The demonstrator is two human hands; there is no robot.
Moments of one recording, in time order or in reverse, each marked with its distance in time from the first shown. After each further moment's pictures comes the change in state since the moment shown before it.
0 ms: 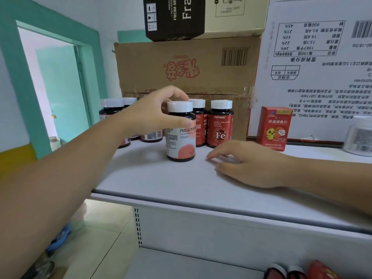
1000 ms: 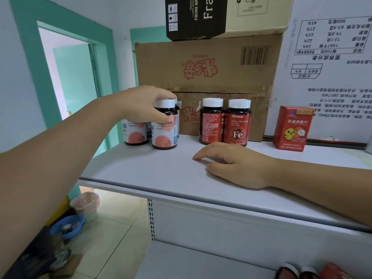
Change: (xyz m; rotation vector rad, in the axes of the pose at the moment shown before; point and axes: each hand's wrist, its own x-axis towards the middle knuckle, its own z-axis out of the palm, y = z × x) left_hand -0.005 -0.013 -0.058 0.622 -0.071 -0.068; right_hand 0.034 -0.023 0.023 0.077 -0.064 -0.192
